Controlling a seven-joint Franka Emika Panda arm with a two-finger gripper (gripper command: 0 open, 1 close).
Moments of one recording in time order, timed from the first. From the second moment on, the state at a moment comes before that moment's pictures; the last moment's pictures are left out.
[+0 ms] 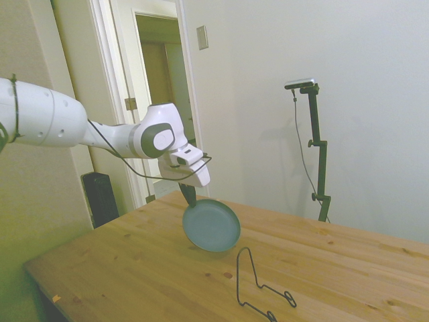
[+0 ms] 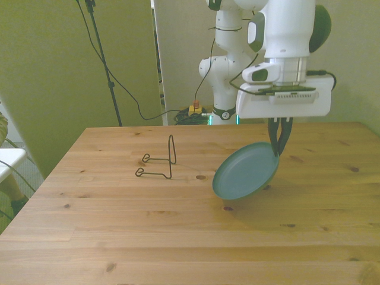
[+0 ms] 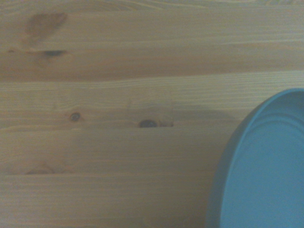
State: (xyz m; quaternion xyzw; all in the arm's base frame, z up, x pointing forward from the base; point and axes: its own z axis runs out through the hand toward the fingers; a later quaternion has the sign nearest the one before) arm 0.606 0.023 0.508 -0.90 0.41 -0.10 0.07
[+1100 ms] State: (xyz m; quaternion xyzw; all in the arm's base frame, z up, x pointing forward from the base) arm 0.518 -0.047 0.618 -0.93 0.26 -0.05 0.26
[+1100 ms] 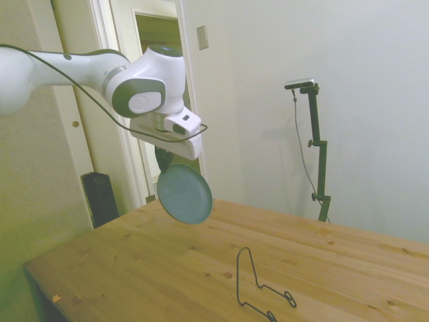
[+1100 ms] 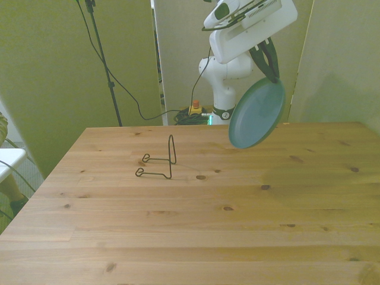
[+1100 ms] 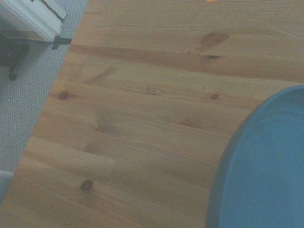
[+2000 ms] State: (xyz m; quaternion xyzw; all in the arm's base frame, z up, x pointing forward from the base) arm 0.463 -0.140 0.641 -0.91 0.28 -0.10 0.28
